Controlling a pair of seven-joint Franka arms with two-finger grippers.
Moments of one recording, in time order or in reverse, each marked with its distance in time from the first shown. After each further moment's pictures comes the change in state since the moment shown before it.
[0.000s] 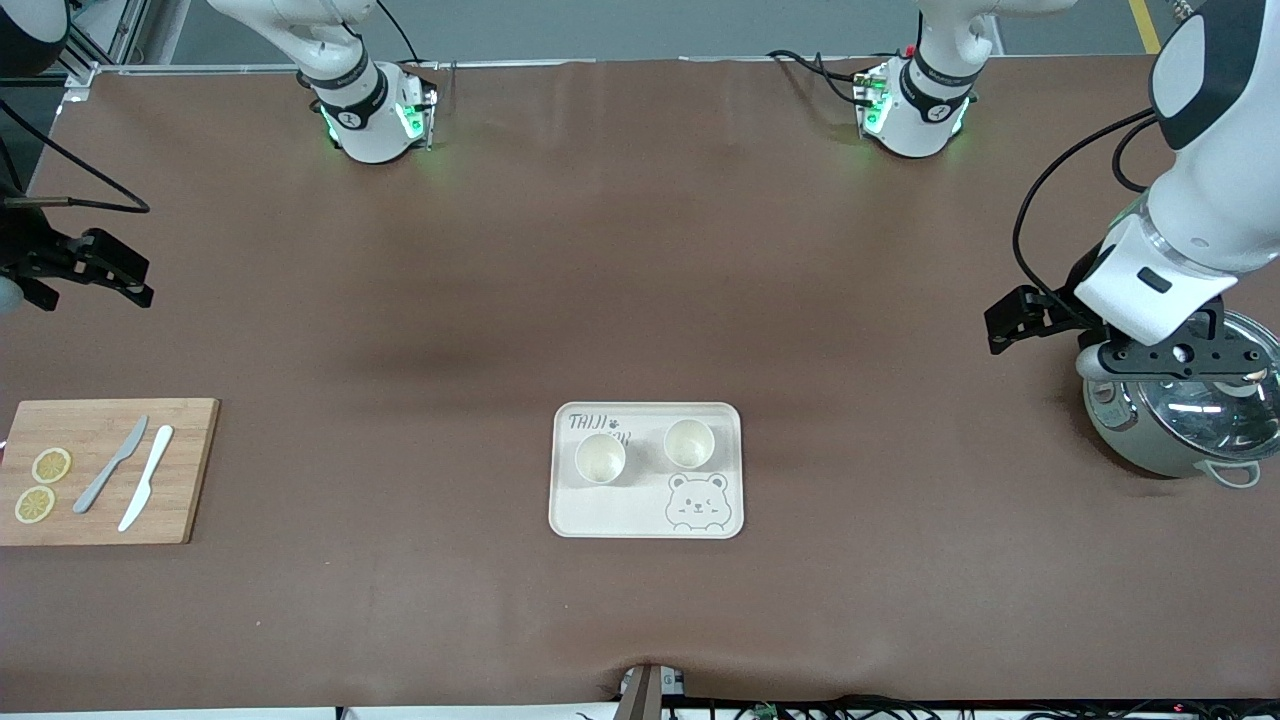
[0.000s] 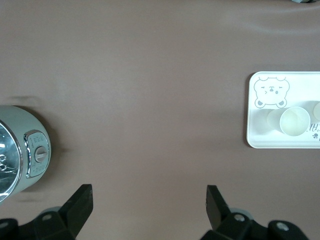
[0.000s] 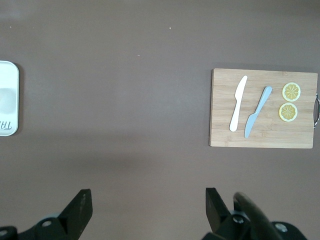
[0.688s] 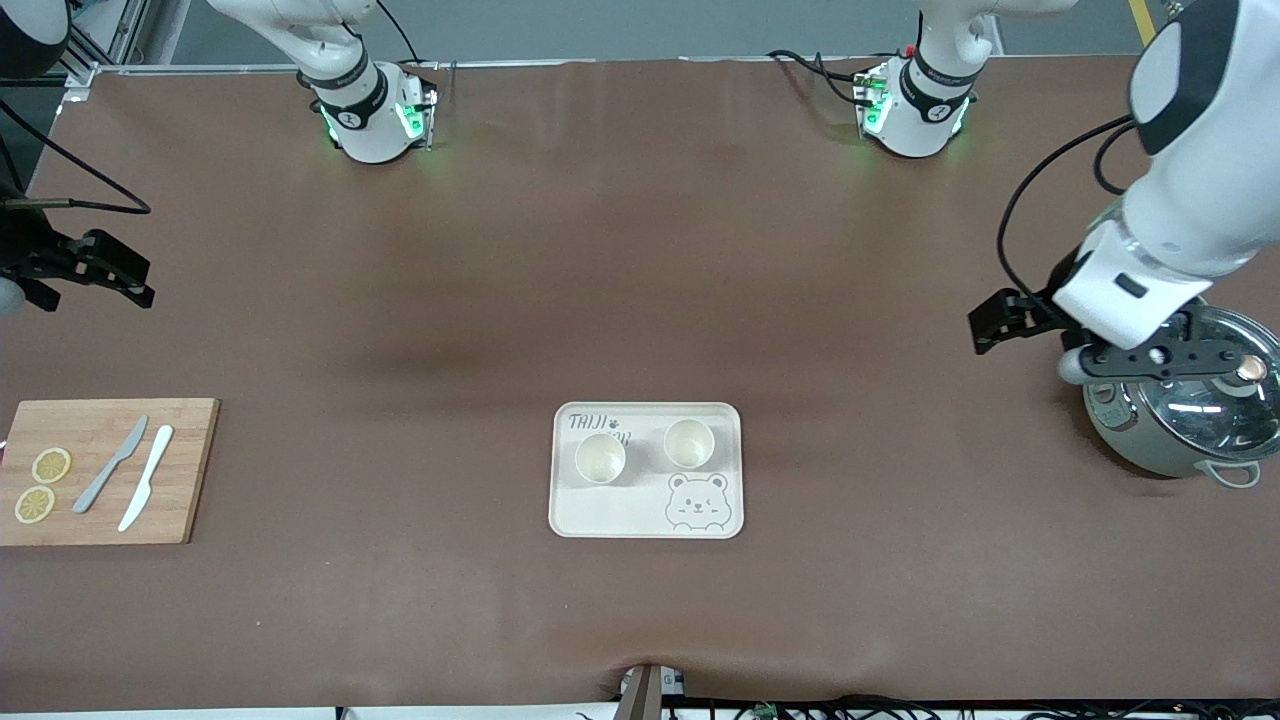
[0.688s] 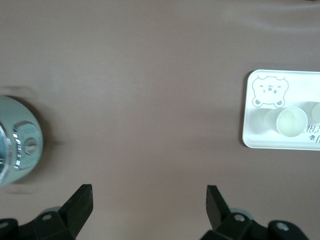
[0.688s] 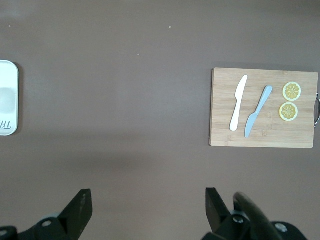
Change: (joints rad) left arm -0.047 0.026 -0.005 -0.012 0.000 0.004 -0.092; right arm 0.000 0.002 0.000 -0.001 0.000 0.000 0.000
